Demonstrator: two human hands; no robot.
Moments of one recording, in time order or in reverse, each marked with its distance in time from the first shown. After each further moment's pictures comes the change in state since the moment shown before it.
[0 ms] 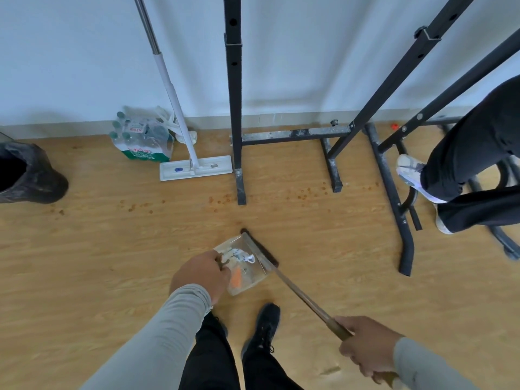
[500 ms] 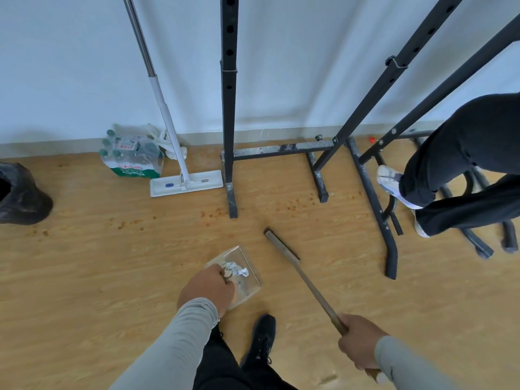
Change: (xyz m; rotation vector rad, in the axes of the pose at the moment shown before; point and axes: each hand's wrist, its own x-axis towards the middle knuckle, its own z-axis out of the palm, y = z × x) left_hand -0.004 -0.009 0.001 -0.065 -0.063 0.023; right_hand 0.009 0.000 0.022 -0.078 0.222 0.038
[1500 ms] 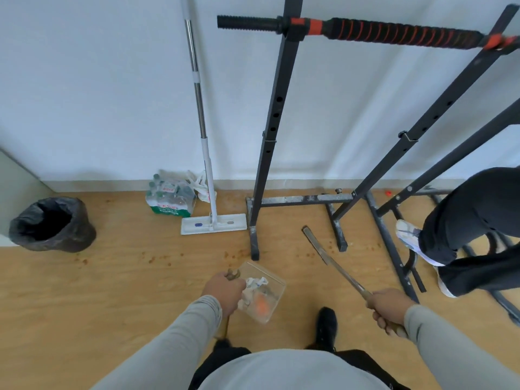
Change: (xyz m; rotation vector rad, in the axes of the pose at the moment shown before) left_hand -0.010 -0.007 -0.119 -0.779 -0.065 -0.191; right_hand -0.067 -0.096 -0.079 0.291 0.393 -0.117
